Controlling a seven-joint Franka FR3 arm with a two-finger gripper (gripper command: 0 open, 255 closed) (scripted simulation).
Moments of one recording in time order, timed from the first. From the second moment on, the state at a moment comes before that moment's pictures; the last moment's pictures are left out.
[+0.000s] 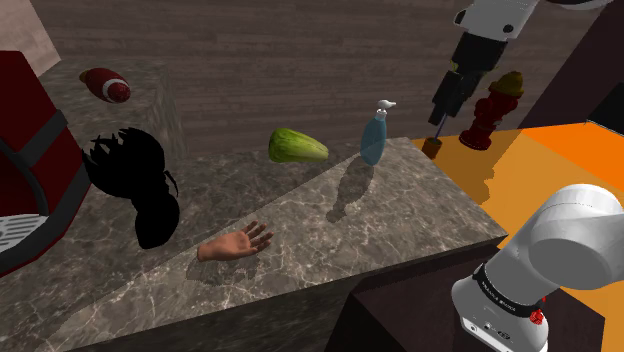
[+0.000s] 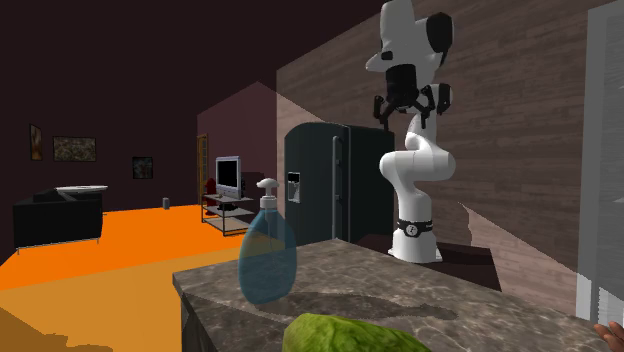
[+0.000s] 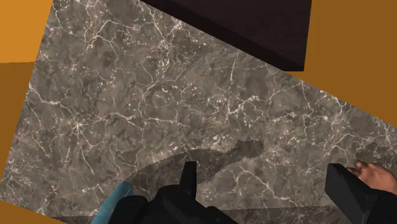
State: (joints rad) arm 0.00 -0.83 -0.01 -2.40 0.07 1.58 -0.02
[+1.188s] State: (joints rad) arm -0.10 -0.50 -0.16 -2.53 0.03 2.24 -0.09
